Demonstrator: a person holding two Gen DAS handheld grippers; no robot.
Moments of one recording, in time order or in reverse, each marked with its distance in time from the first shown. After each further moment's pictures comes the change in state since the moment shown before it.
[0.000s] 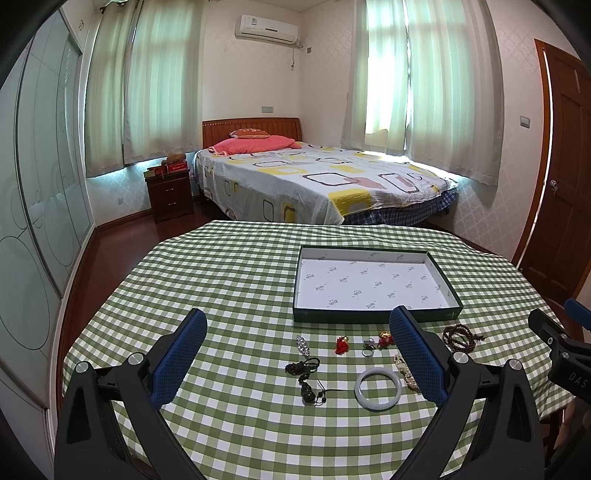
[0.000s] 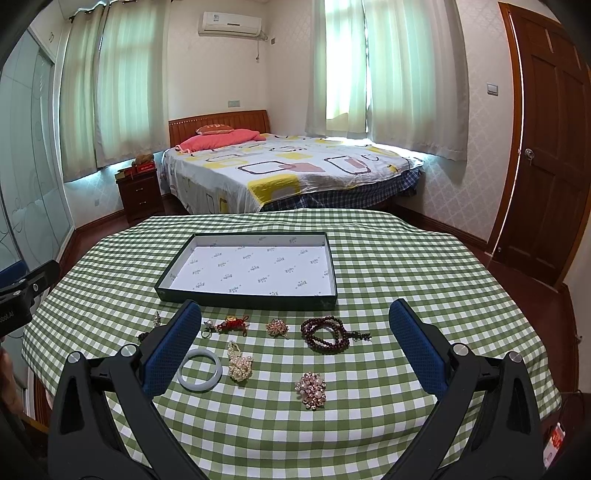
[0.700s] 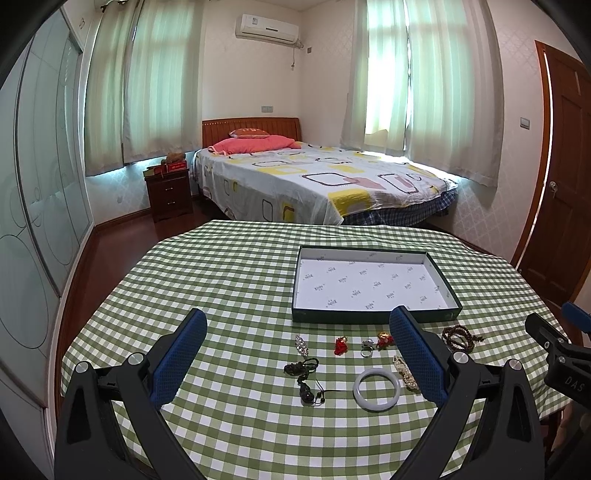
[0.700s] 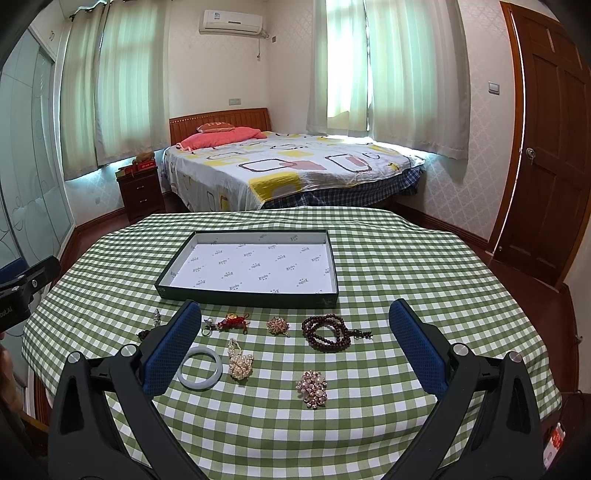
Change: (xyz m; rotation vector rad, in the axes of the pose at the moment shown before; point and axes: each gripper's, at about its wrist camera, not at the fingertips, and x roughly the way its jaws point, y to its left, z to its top) left arm 0.001 0.000 0.000 -0.004 0.002 -0.001; right arm 0.003 0.000 -0.005 0.000 0.005 0.001
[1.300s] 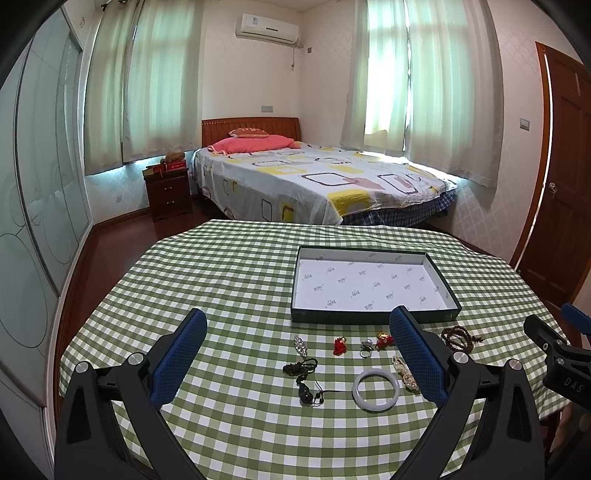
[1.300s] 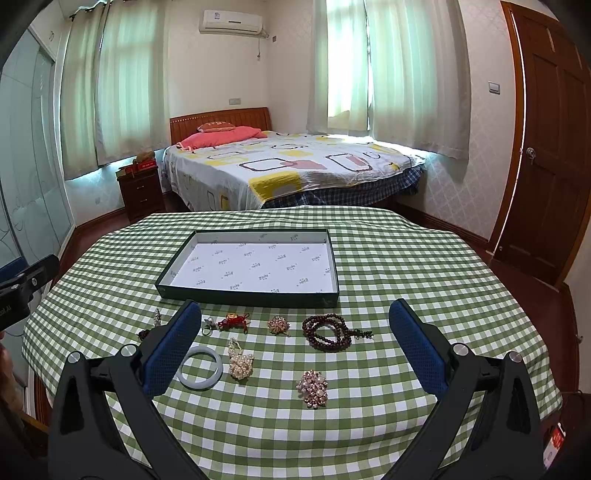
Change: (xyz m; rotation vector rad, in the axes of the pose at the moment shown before) left arm 0.000 0.000 -0.001 -0.004 0.002 -0.006; right arm 0.000 0.000 0.000 0.001 0.002 0.000
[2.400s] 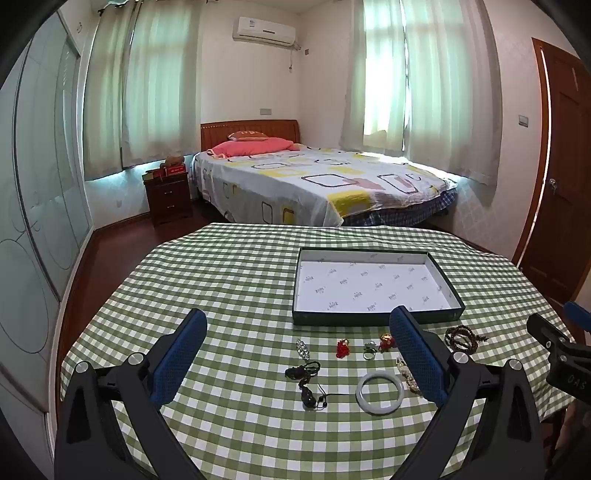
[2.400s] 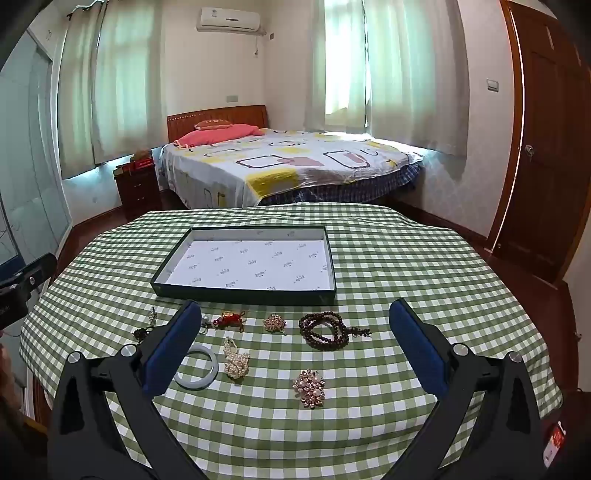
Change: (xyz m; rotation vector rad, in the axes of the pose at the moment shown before) left arm 0.005 -0.003 -0.001 0.015 -0.017 0.004; right arm 0.007 -0.003 -0.002 -0.004 0.011 -0.005
